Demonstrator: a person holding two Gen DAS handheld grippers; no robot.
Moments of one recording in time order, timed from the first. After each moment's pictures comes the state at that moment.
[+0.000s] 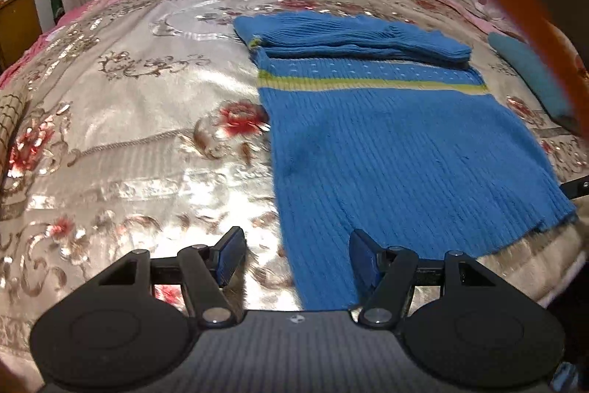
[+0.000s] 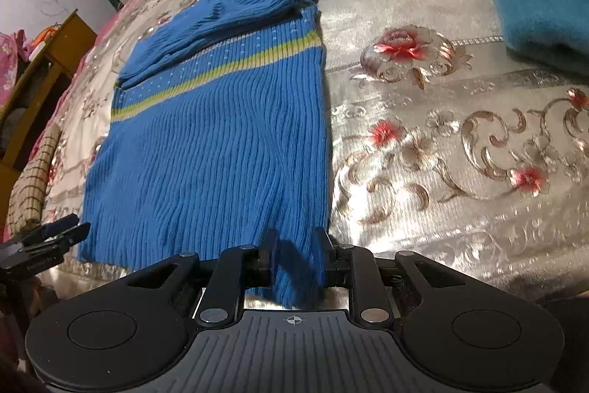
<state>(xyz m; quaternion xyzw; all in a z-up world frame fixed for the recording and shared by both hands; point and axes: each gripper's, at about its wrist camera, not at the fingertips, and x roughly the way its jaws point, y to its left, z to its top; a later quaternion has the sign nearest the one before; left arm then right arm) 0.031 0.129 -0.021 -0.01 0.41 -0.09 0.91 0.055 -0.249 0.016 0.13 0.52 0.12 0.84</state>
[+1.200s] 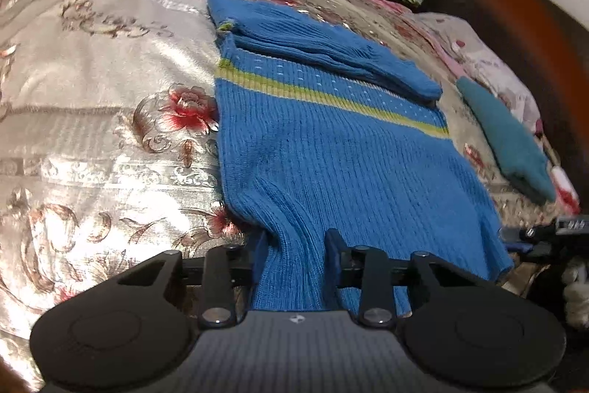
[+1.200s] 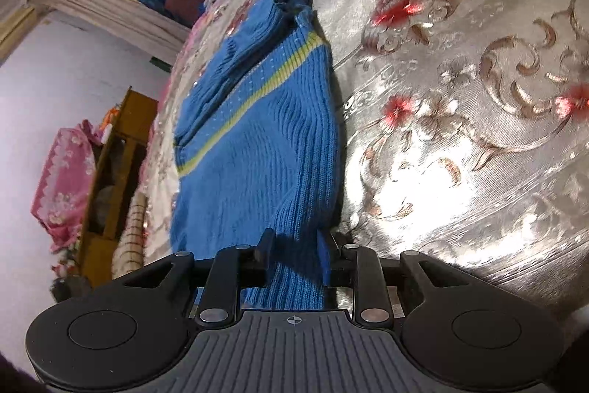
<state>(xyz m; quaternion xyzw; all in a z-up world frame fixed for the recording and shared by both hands) 0.062 0.139 -0.029 -0.16 0.43 -0.15 0.88 0.063 -0.291 -0.018 0.35 0.47 0.20 0.78</state>
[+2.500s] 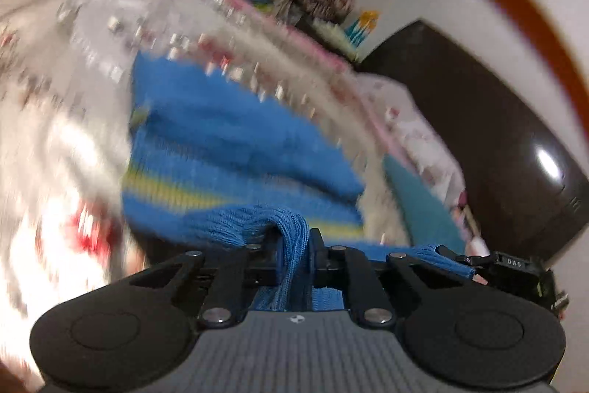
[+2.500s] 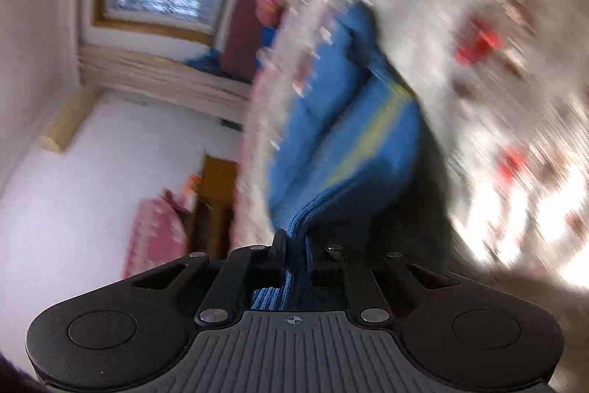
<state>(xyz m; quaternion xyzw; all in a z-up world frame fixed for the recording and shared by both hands) 0.137 0.143 0.023 -0.27 0.34 -0.25 0.87 0.115 -0.286 0.005 0.51 0.35 0.26 0.74</state>
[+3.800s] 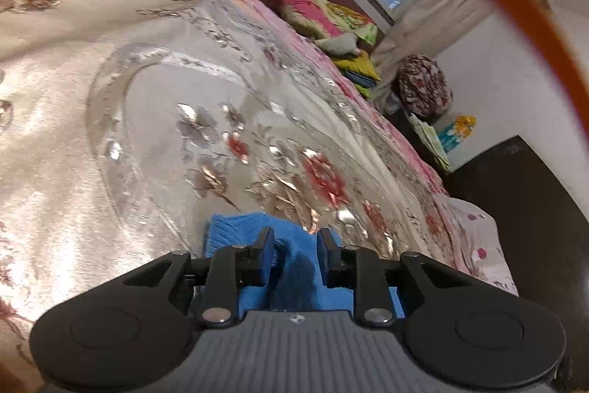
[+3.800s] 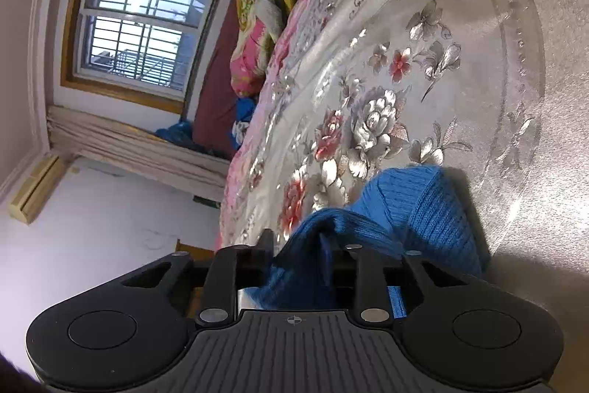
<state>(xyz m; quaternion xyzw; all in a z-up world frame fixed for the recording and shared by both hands) 0.321 0.200 -0.015 -0.38 0.30 -0.07 0.87 0.349 -0.266 0.000 0.52 0.32 0.15 0.78</state>
